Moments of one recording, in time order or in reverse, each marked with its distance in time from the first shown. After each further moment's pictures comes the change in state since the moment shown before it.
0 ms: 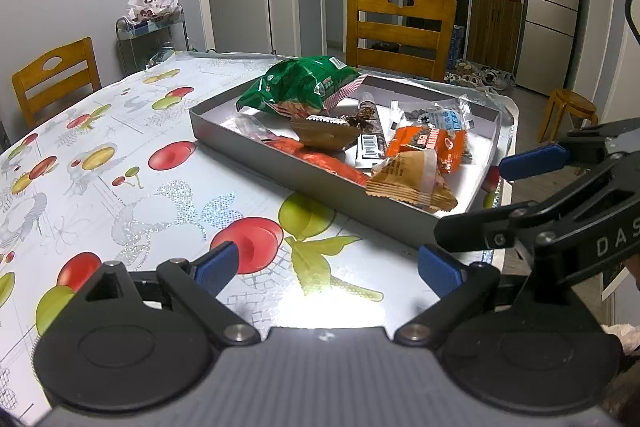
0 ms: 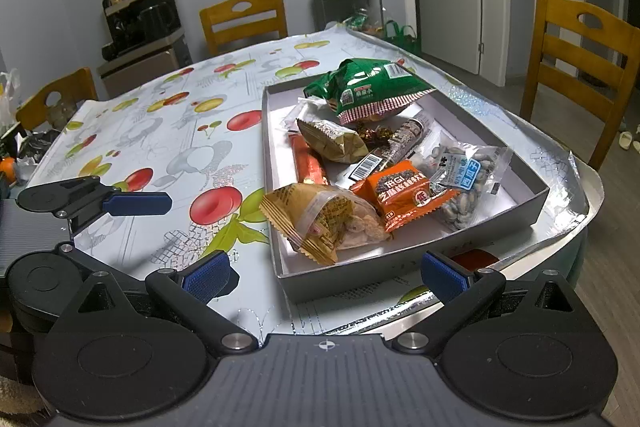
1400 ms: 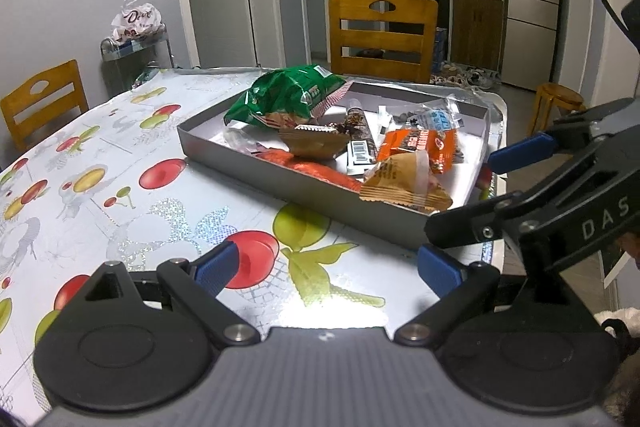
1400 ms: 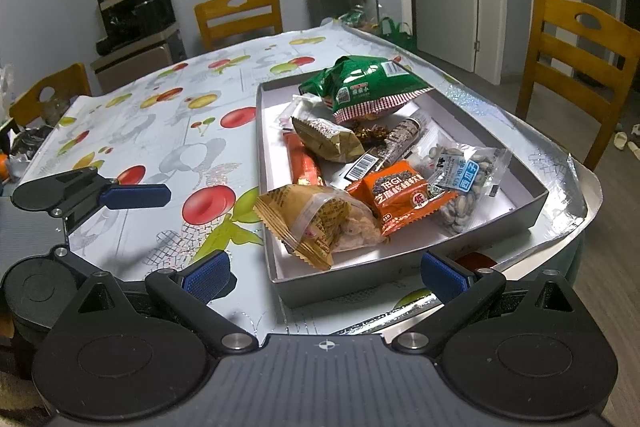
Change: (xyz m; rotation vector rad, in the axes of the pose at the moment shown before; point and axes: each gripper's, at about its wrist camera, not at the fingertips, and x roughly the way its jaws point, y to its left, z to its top) left arm 0.001 0.001 -0.002 0.064 -0.037 -0.033; right arm 0.004 0.002 0.003 -0.009 0.007 -0.023
